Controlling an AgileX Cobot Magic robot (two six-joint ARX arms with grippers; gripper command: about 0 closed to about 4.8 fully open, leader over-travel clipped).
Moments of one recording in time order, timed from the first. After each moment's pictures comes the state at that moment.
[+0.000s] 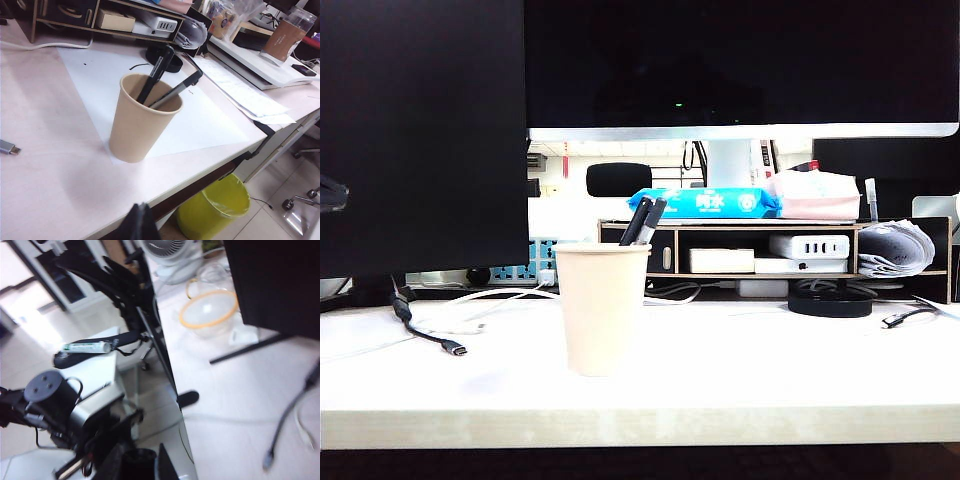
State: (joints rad) left arm -0.46 0.02 0.01 -0.14 0.34 -0.35; right arm 0.59 1.52 1.56 -0.51 -0.93 -0.02
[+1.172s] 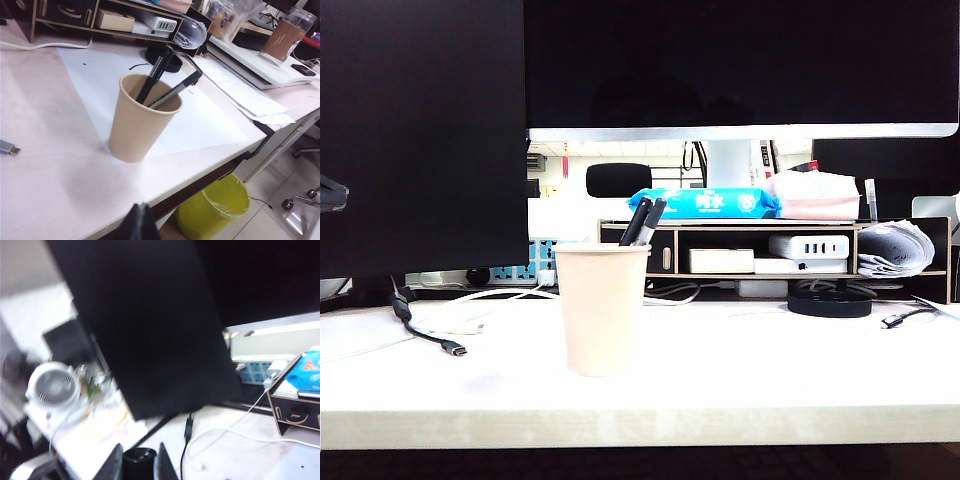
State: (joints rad) left arm -0.46 0.02 0.01 -0.14 0.34 -0.35; right arm 0.46 0.48 0.47 0.24 -0.36 0.45
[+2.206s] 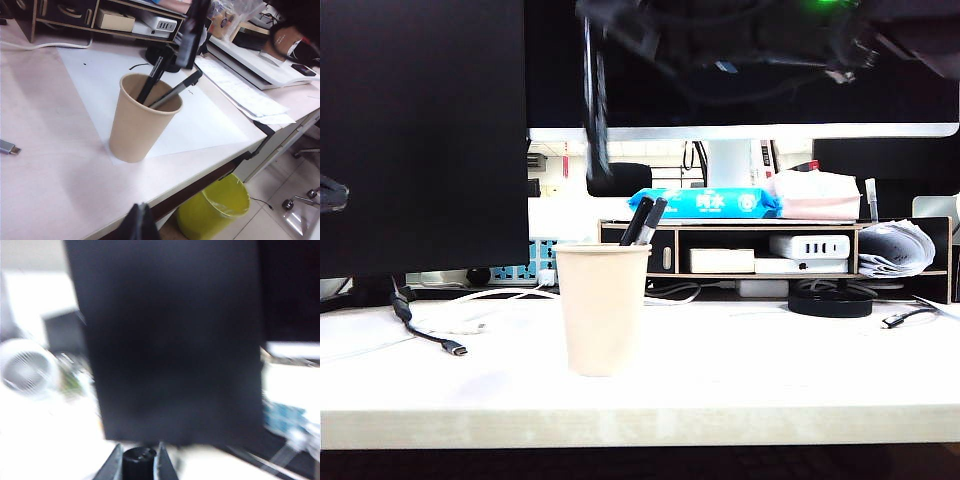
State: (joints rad) left arm -0.46 0.02 0.01 -0.14 0.34 -0.35; right arm 0.75 1.56 0.66 1.22 -0.15 0.15
